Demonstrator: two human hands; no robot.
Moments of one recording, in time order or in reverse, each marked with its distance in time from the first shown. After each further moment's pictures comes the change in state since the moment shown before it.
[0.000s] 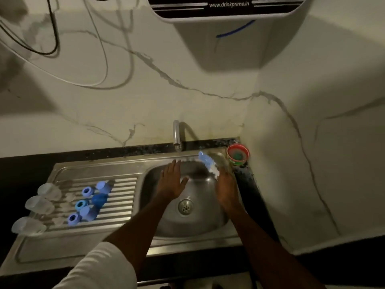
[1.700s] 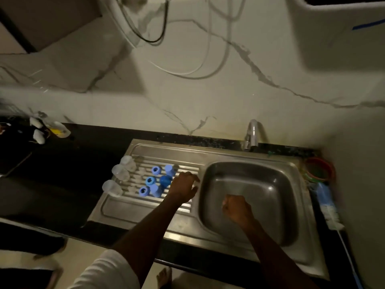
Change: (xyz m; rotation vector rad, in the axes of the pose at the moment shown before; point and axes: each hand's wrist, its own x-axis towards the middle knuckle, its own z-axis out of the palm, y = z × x) left_hand -0.087 -0.156 -0.091 0.064 -0.071 -0.135; right_hand -0.044 -0.078 0.150 -0.434 -0.452 -0.327
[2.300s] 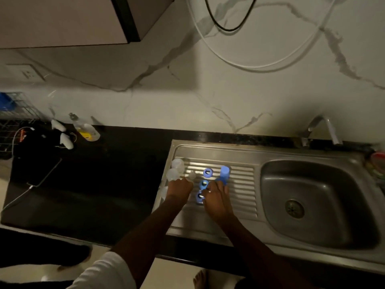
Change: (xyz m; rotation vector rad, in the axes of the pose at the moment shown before) left_hand -0.059 -0.242 -0.086 0.435 -0.211 -0.165; right_hand 0.050 -0.319 0.120 -0.283 0.279 -0.214
